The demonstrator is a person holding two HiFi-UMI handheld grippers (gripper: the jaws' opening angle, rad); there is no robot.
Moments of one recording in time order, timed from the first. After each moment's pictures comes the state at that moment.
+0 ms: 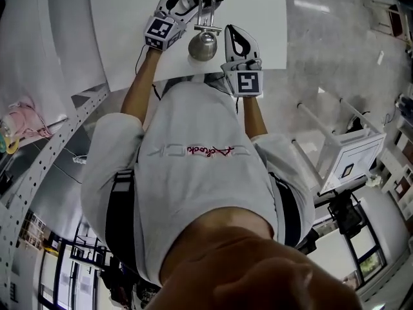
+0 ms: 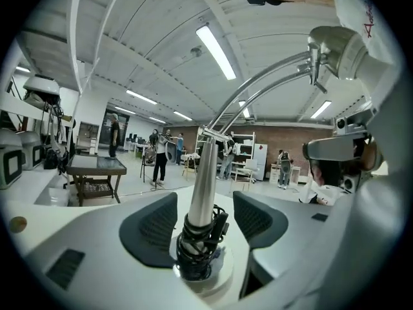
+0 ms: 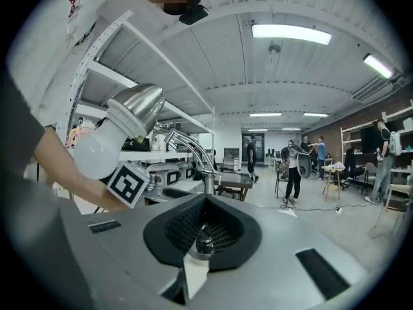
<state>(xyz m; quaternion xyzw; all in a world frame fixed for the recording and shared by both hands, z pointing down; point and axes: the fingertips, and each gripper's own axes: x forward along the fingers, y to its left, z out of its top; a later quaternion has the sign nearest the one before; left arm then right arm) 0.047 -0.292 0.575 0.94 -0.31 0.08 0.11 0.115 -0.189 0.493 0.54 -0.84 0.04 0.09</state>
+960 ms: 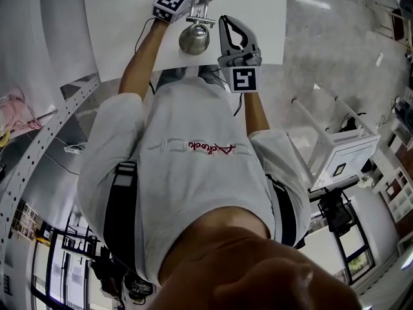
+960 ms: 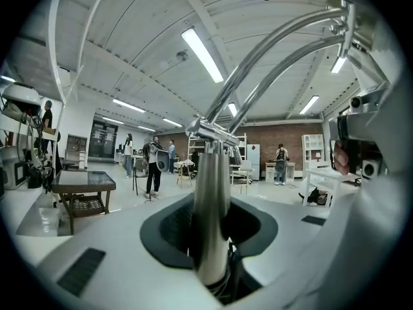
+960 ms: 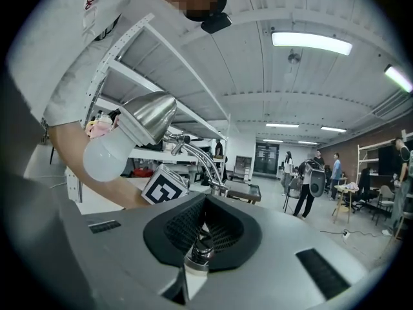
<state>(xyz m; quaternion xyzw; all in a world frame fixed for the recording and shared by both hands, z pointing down) 0.096 -0.337 0.548 0.95 -0.28 0.07 0.06 0.101 -0.191 0.470 0.49 -0.87 -0.01 0.11</state>
